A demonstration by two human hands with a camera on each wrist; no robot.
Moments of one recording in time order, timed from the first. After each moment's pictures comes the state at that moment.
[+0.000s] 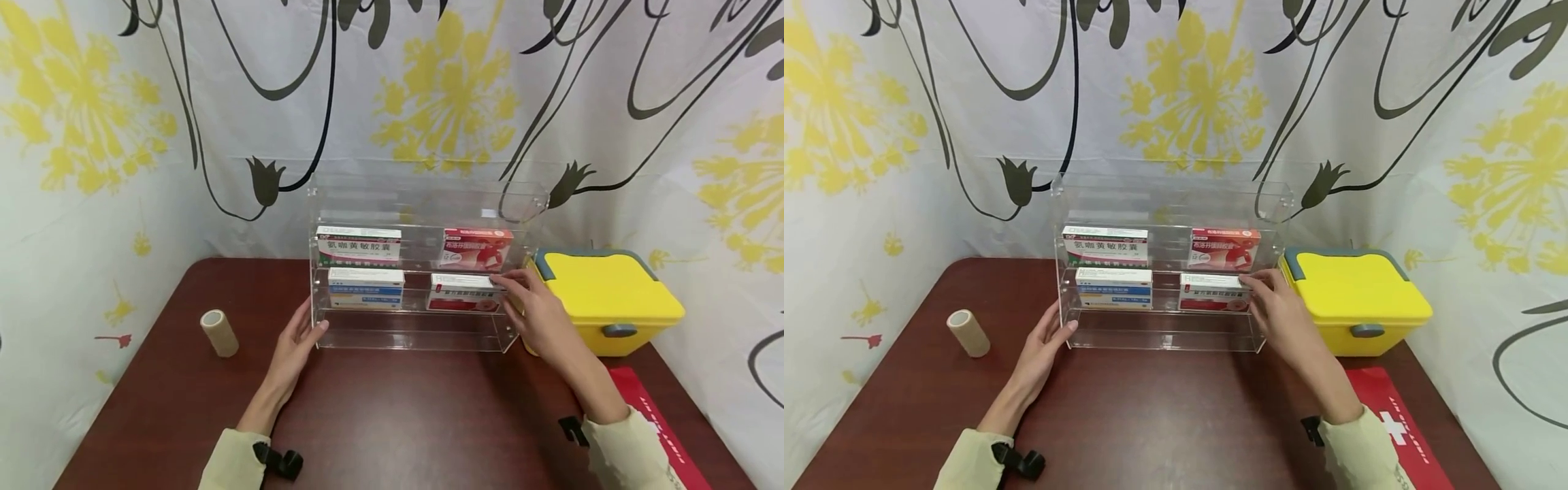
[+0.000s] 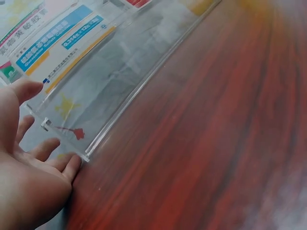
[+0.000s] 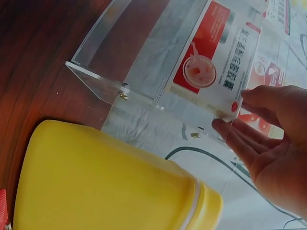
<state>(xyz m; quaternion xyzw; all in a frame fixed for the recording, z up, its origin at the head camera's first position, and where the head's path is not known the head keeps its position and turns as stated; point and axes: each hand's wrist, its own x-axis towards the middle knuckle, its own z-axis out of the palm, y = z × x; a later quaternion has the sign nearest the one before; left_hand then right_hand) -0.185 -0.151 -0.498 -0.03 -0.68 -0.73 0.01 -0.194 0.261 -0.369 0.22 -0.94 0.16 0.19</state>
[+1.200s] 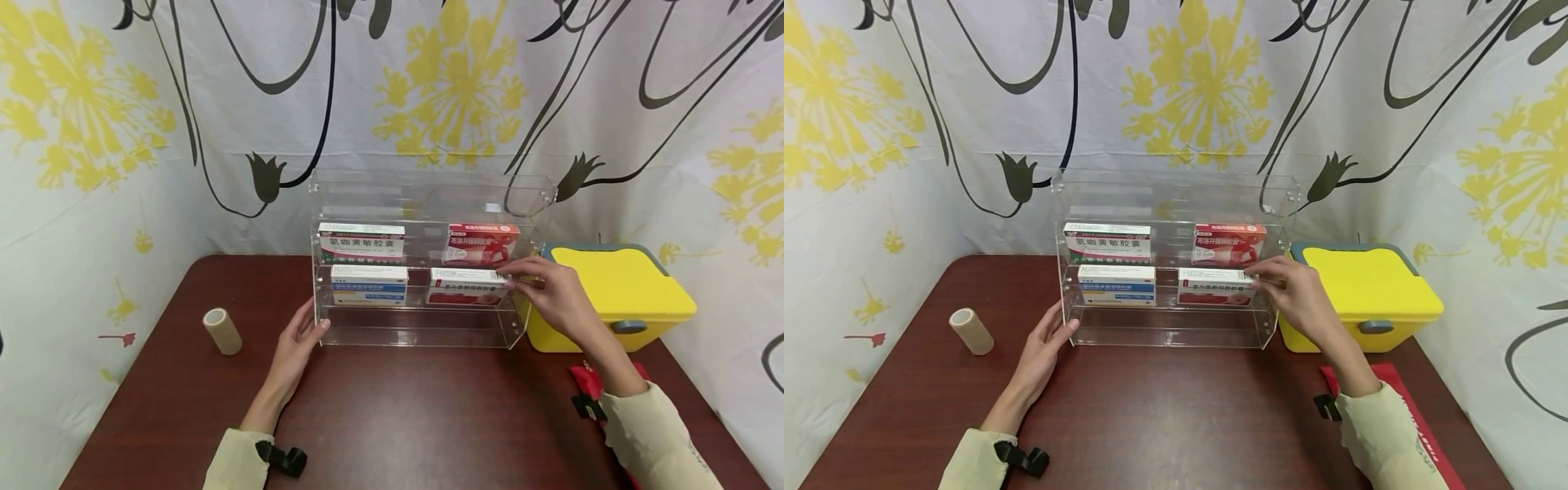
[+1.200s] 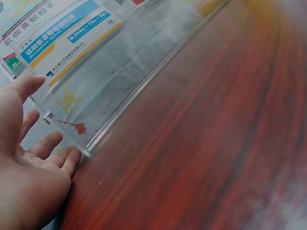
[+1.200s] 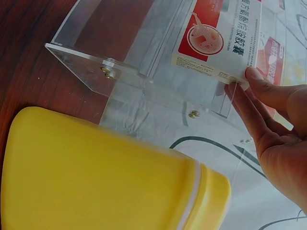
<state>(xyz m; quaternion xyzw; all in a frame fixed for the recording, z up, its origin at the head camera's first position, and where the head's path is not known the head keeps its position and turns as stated) -0.184 -0.154 -0.500 -0.02 -0.68 -0.73 0.01 -0.218 0.275 -0.351 0.23 -0.92 0.27 0.18</state>
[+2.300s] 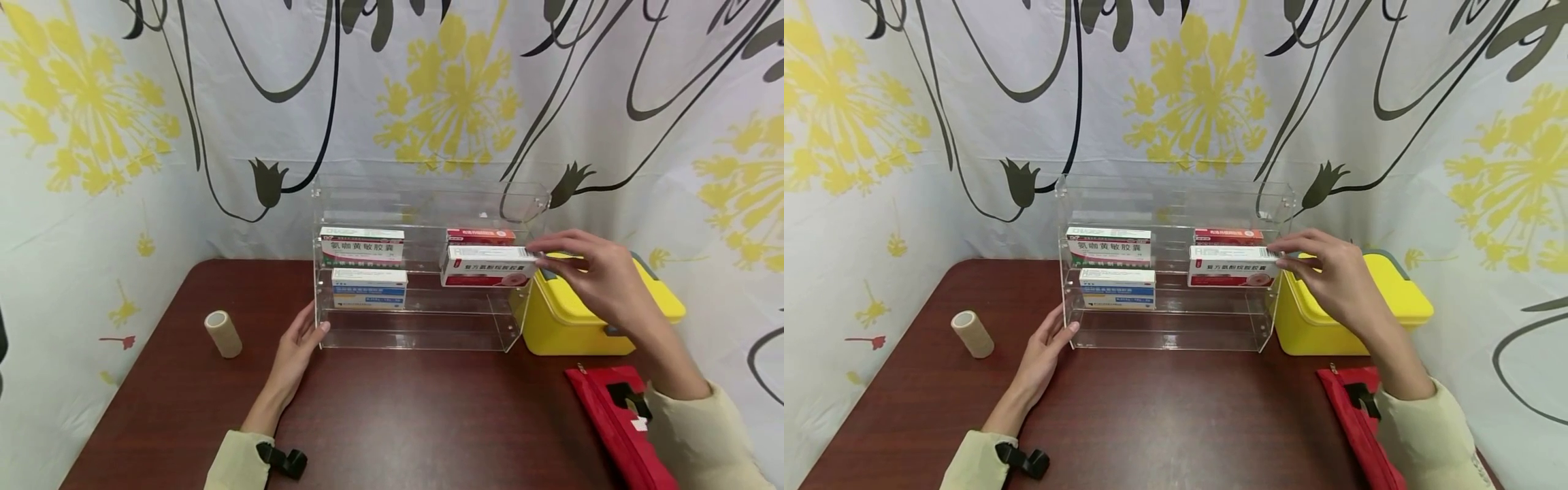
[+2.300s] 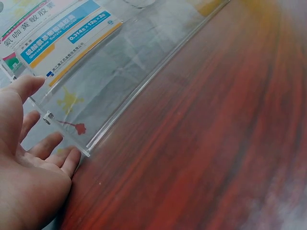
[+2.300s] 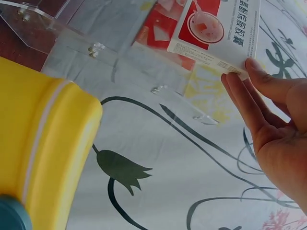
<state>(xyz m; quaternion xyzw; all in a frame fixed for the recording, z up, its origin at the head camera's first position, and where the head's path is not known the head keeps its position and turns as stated) -0.172 -0.151 -0.474 0.00 -0.68 -0.73 -0.01 -0.187 0.286 -0.272 0.29 -0.89 0.27 0.23</state>
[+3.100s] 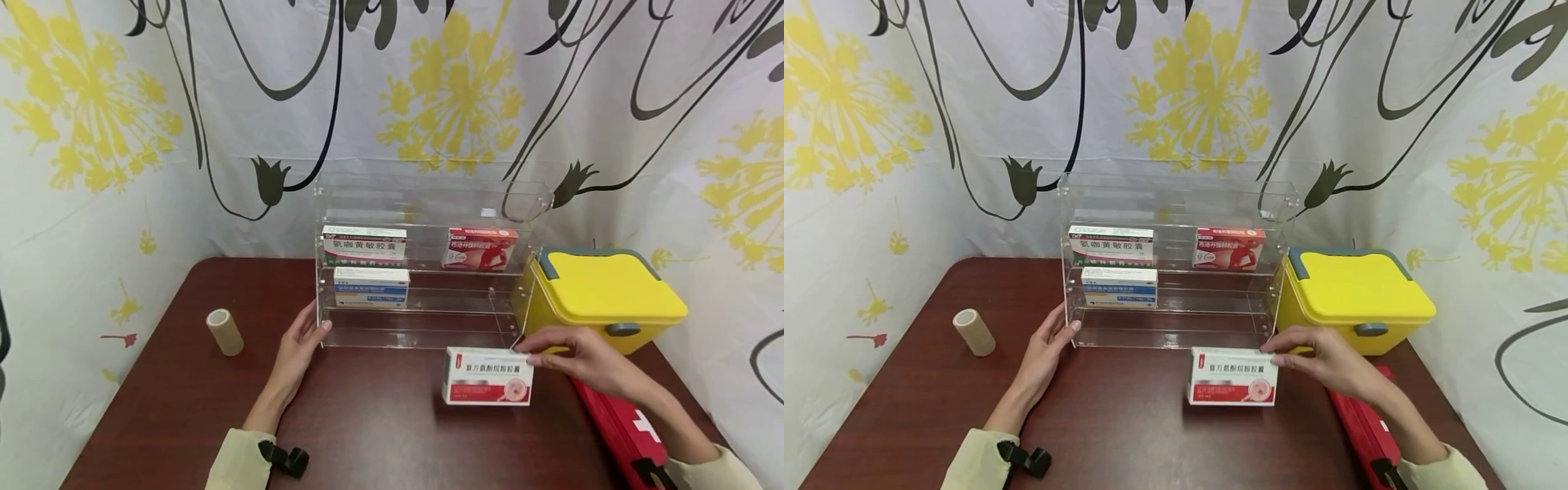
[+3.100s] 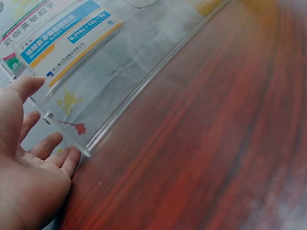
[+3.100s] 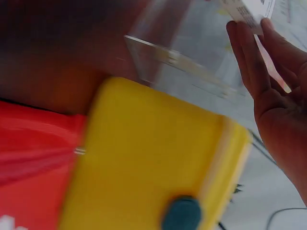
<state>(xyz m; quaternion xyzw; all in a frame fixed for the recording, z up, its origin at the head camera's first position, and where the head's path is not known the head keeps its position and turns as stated) -0.179 -0.153 -0.485 0.00 -0.68 -0.73 0.00 -0.154 0.321 -0.373 0.36 -0.86 0.37 -0.03</state>
